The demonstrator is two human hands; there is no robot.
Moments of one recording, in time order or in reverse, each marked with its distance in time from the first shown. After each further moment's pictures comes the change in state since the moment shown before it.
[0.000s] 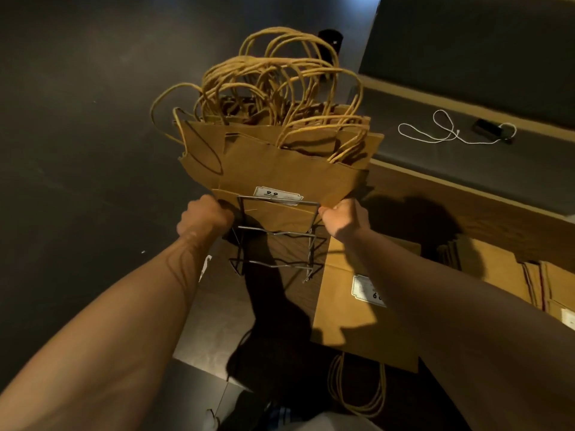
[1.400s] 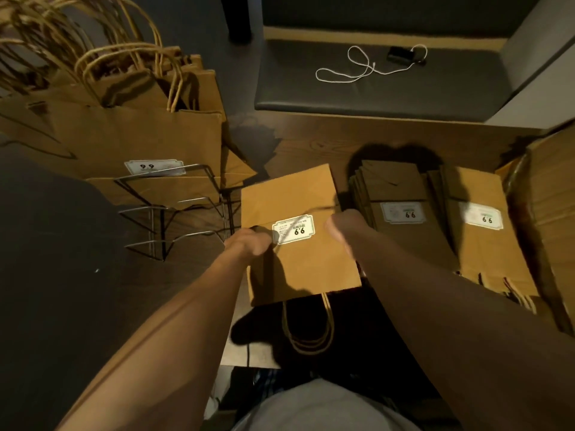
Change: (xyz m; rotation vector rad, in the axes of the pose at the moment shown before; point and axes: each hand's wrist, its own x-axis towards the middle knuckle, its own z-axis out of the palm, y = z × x) left_hand -0.118 0.091 0.186 0.102 -0.500 0.038; right_hand -0.040 0.178 -0.087 0.006 -0.159 0.280
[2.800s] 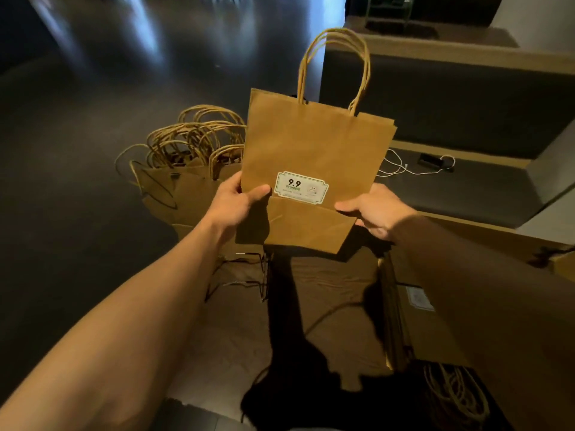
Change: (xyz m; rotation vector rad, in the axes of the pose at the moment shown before) left_hand -0.084 0.023 -0.174 -0.917 0.243 0.737; right_hand -0.044 -0.128 -0.107 0.589 -0.188 -0.442
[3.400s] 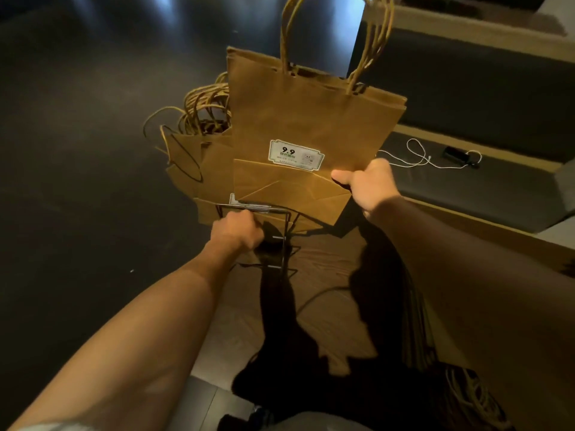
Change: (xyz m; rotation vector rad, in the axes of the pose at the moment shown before) left_hand -0.009 -0.071 -0.048 1.200 -0.045 -0.263; right_hand 0.020 -0.012 0.085 -0.051 0.168 -0.169
